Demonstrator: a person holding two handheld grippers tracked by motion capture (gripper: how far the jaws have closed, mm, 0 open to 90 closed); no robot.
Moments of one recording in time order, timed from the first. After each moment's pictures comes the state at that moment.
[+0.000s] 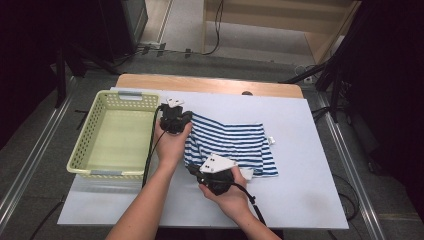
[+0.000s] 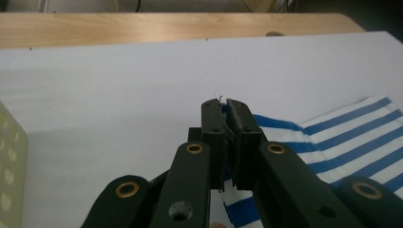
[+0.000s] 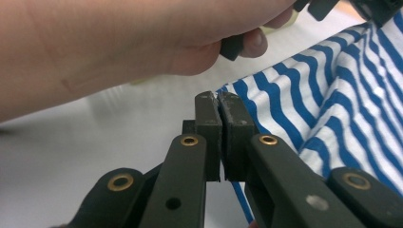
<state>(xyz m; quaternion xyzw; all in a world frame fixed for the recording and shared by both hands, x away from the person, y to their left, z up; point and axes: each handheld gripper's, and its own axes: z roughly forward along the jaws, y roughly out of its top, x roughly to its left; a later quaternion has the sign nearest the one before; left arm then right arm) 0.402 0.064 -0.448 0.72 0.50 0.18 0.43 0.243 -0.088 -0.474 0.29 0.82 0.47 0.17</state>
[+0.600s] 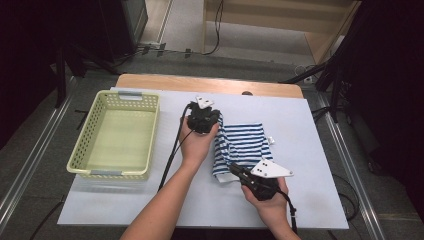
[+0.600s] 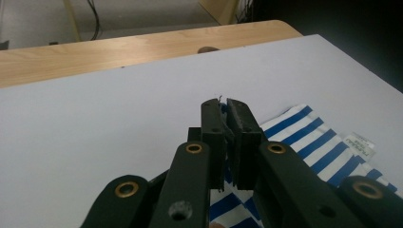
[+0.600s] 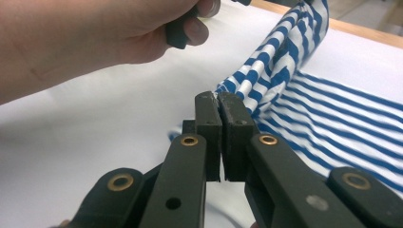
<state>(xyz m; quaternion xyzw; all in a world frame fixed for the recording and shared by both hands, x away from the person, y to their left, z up) 0.394 -0.021 -0.447 0.76 0.44 0.17 0.45 0.214 -0.197 -0.476 0.38 0.76 0.49 0.20</state>
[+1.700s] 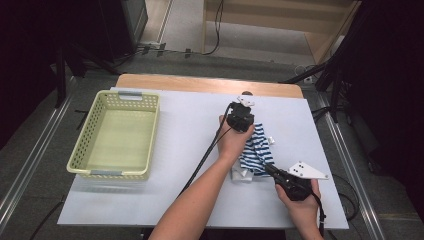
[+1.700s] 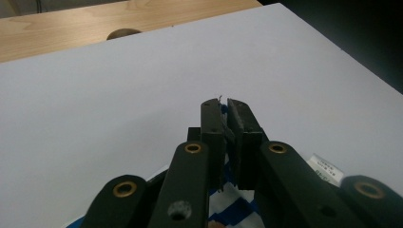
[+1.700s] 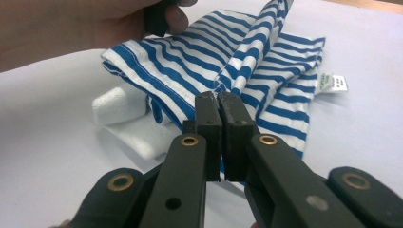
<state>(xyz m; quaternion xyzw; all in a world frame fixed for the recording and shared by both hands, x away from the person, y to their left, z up) 0.420 -0.128 -0.478 0.80 0.41 0.12 0.42 0.209 -0.284 -0.501 0.46 0.74 0.44 0.22</state>
